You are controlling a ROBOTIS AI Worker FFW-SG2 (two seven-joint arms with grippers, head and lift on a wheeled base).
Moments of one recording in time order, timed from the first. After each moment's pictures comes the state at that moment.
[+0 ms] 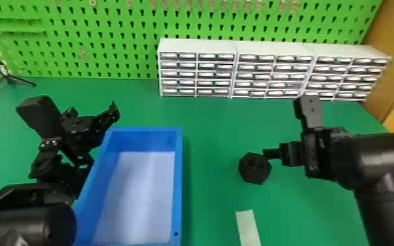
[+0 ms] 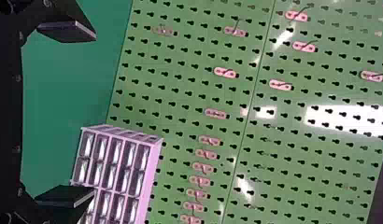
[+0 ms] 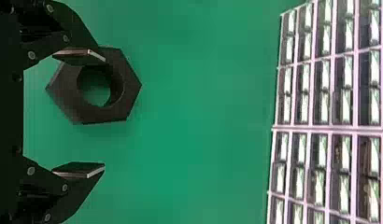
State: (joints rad) left arm -0.02 0.06 0.04 -1.79 0.28 0.19 0.00; right arm -0.30 -0.16 0.05 -1.85 -0.08 1.37 0.19
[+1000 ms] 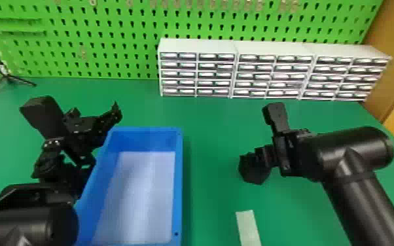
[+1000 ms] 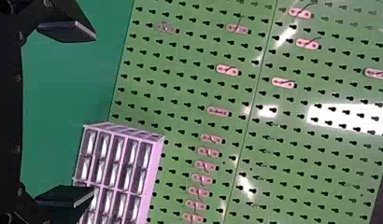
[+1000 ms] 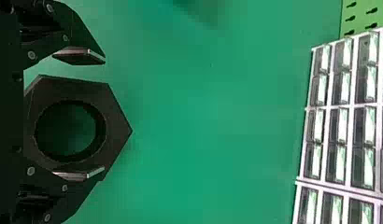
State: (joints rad) left arm -0.02 0.06 0.03 -1.78 0.28 0.19 0.00; right arm -0.41 -0.19 0.19 -1.56 -0.13 1.22 0.23
